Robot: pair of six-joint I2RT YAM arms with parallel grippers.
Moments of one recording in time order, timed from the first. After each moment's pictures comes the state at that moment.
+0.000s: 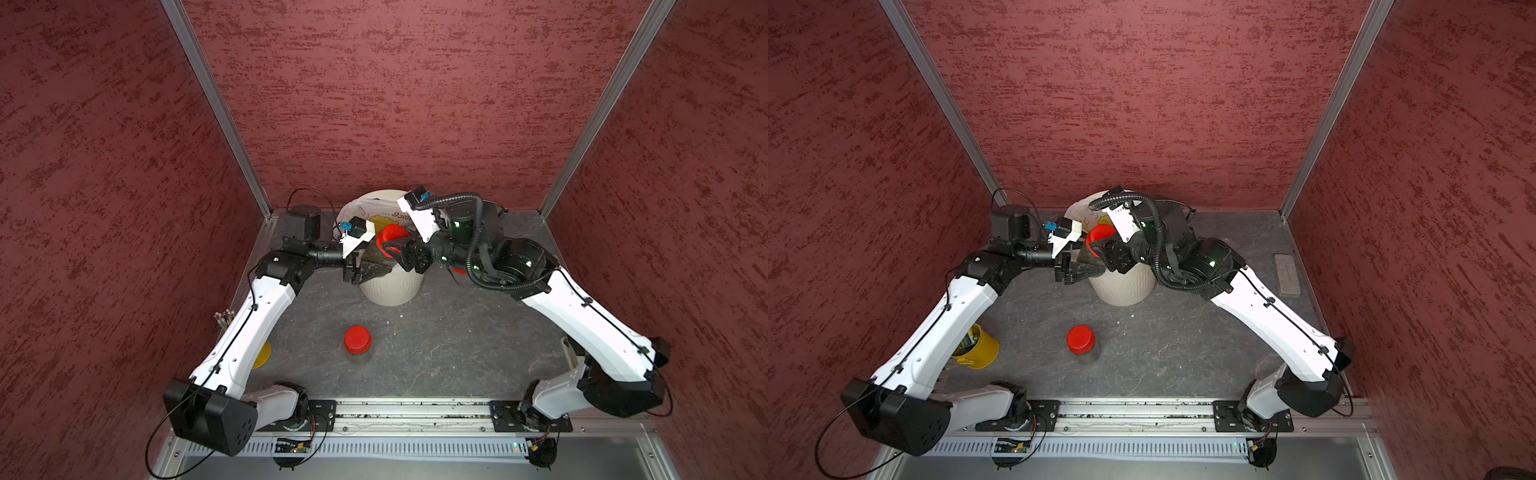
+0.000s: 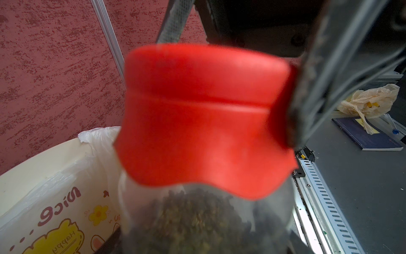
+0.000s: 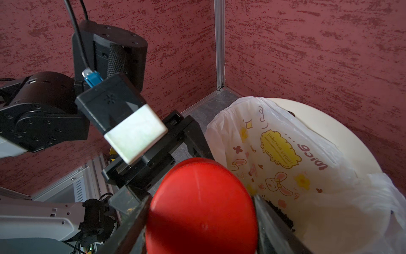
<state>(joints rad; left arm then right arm) -0.26 1.24 1.27 -0.52 1.12 0.53 0.91 1.49 1.88 -0.74 -0.05 0.11</state>
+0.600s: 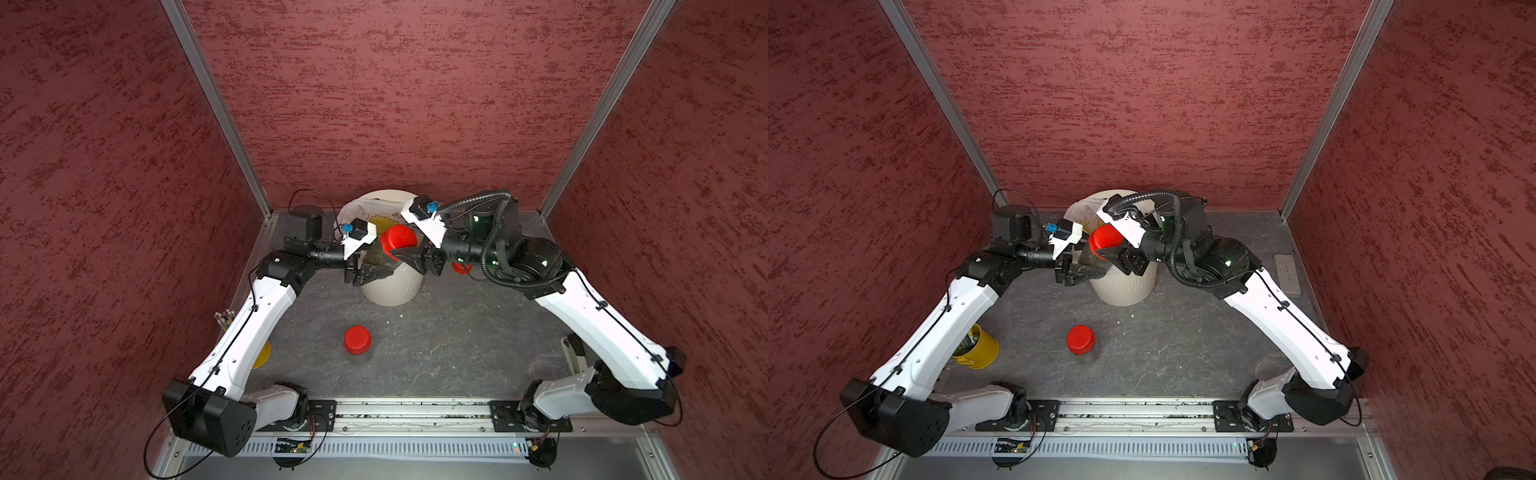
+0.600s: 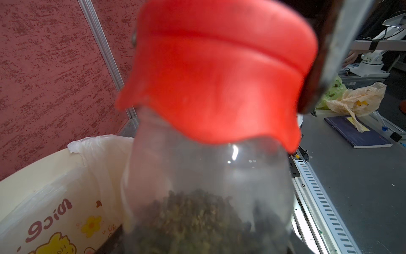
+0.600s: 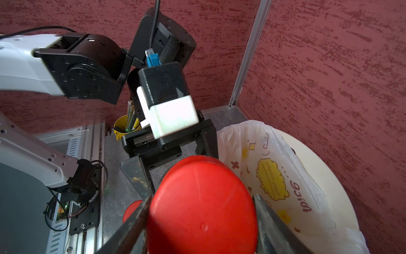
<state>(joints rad) -0.27 1.24 1.28 -0.52 1.14 0.53 0.81 1.43 1.83 -0.71 -0.30 -0.26</state>
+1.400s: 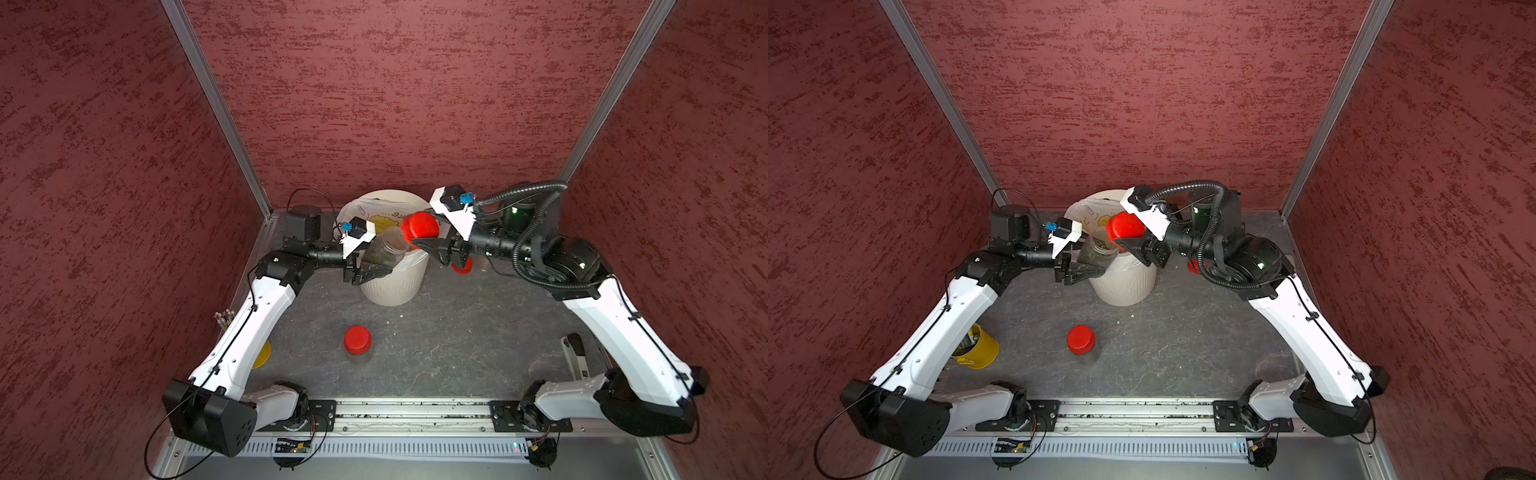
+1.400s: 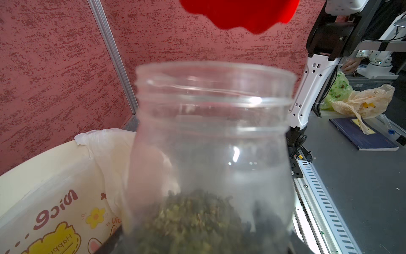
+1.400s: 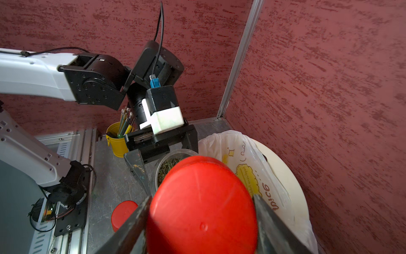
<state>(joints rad) -0.26 1.24 1.28 -0.52 1.13 0.53 0.74 1.32 1.84 -0.73 -0.30 -0.26</state>
